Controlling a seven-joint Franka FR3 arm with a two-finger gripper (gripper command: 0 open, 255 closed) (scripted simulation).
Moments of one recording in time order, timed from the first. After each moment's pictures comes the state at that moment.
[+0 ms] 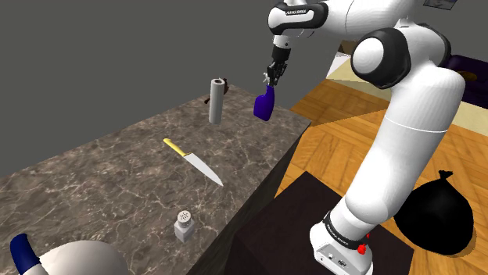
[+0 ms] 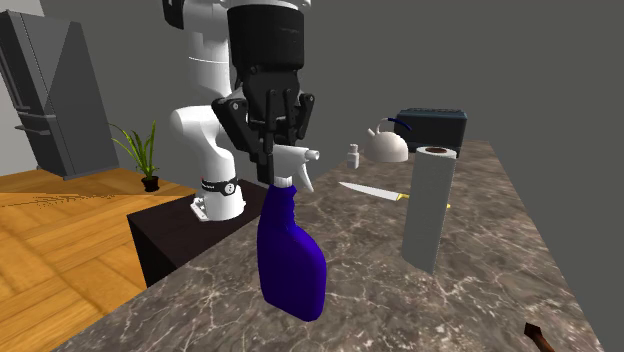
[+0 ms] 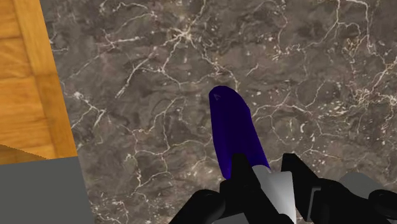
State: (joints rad) arm -0.11 0.22 -0.31 -1.59 0.08 1.77 -0.51
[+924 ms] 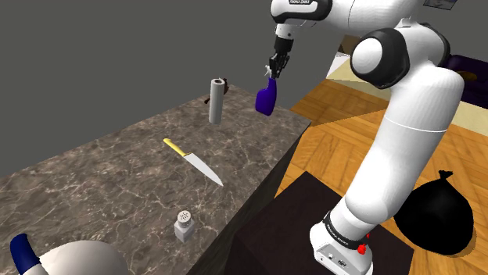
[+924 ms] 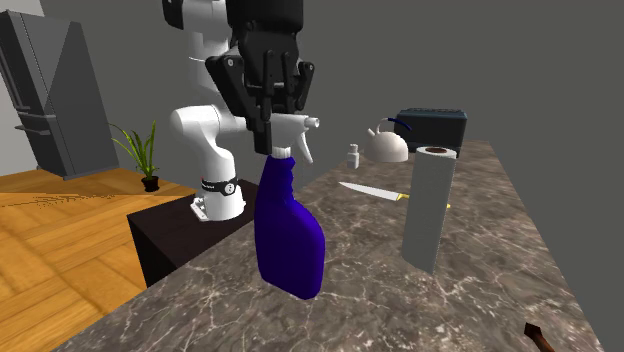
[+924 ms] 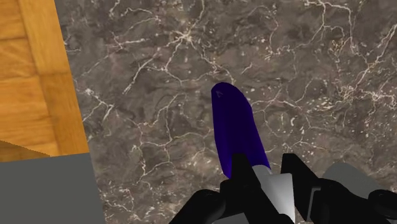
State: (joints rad) arm -0.12 0.22 -0.31 -1.49 0.08 1.67 -0.51
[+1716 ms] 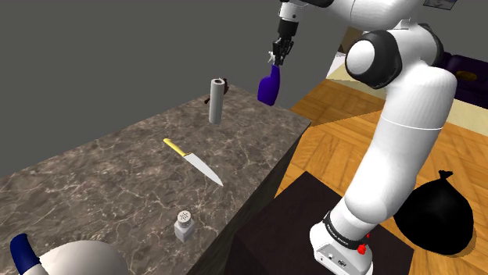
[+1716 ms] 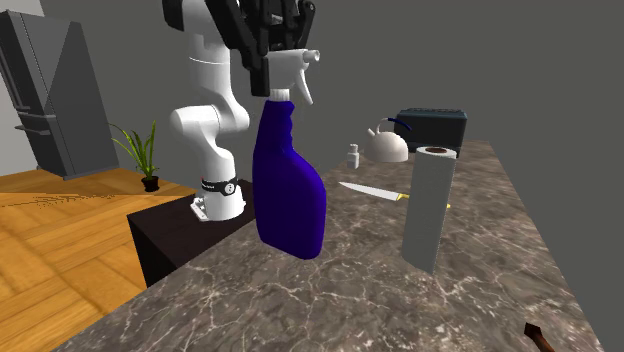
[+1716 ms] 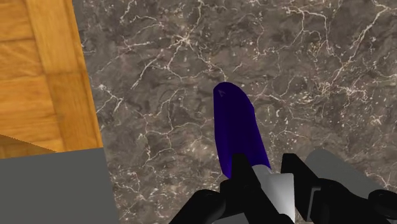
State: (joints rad) arm -0.13 0.26 -0.32 -1.28 0.09 1.49 -0.51
